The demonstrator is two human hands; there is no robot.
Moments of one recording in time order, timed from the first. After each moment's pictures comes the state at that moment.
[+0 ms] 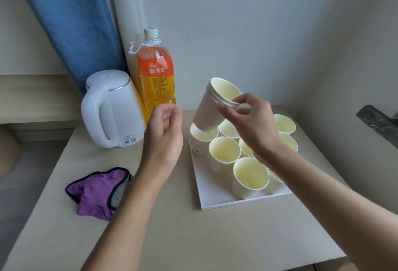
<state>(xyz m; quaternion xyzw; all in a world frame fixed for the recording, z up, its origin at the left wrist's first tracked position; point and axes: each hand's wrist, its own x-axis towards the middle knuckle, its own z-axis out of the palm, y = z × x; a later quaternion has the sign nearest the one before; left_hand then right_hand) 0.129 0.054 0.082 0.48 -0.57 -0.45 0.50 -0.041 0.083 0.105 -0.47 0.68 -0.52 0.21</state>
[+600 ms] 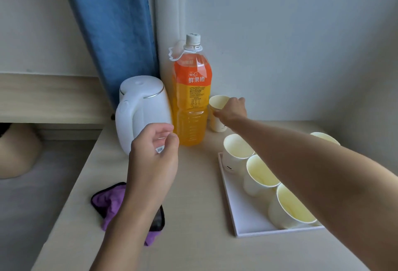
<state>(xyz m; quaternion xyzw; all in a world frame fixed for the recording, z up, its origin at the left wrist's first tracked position) 0.205 0.034 0.070 0.53 -0.53 -0.41 0.52 -0.014 -0.119 0.031 -0.48 0.82 -0.27 0.15</state>
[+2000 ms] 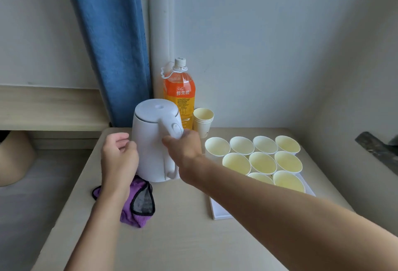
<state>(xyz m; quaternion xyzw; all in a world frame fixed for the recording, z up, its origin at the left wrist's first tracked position) 0.241 0.034 0.062 0.59 -0.43 -0.38 0.56 0.119 0.051 0.103 -0.38 0.67 -0.48 0.43</state>
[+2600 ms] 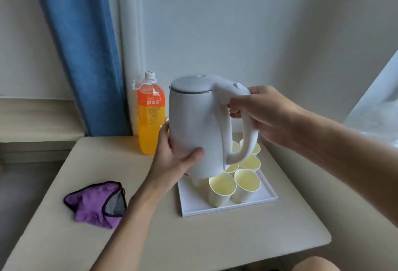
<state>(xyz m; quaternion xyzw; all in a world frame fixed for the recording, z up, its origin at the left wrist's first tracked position) 0.125 0.099 0.094 0.30 -0.60 -0.55 0.49 -0.029 0.171 0.262 -0.45 0.69 -0.47 0.32</state>
